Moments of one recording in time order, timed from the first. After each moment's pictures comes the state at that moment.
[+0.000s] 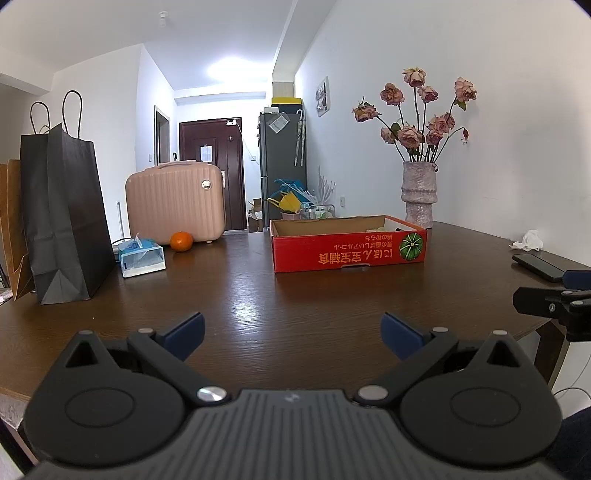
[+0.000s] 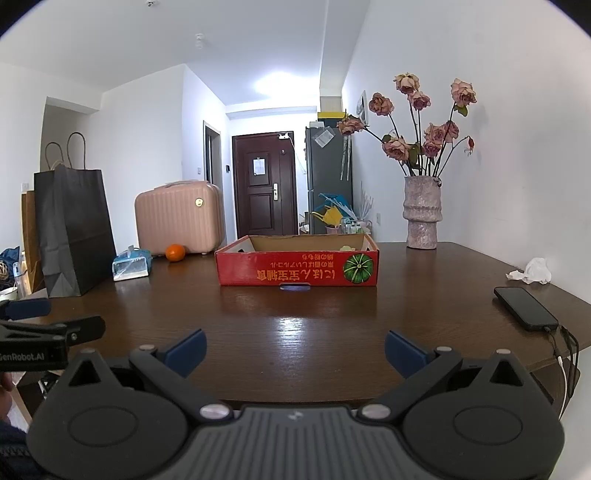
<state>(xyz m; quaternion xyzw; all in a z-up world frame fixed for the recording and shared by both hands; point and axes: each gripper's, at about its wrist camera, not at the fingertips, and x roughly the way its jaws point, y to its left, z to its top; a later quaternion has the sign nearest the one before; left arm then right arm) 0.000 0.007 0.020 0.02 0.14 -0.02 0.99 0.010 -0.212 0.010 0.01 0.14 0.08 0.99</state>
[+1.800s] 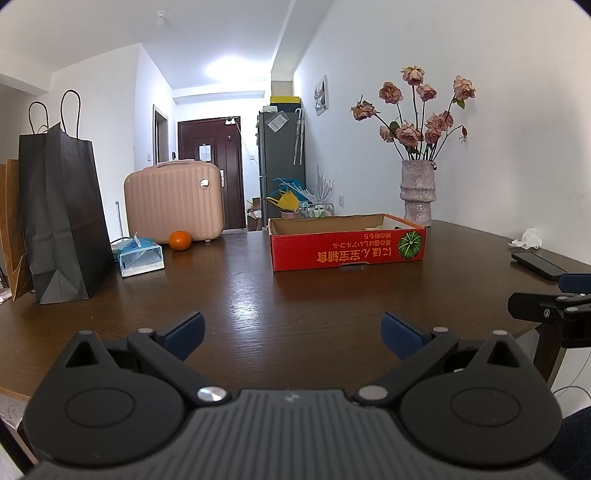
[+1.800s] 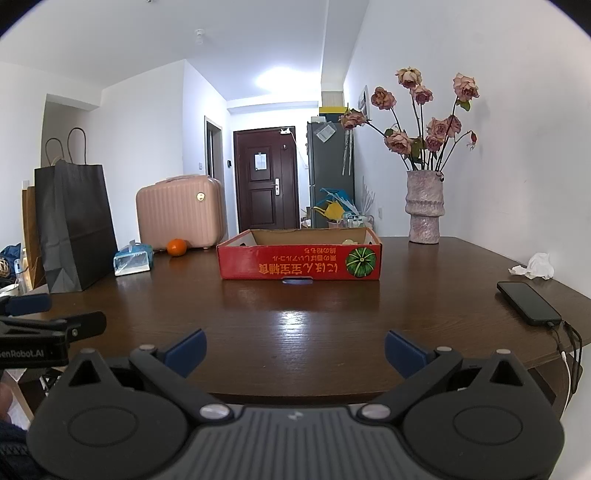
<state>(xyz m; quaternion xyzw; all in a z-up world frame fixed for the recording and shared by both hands) 0.002 0.008 0.020 0.02 0.14 -0.02 0.99 0.014 -0.208 0.009 0.01 0.15 0.09 0.98</state>
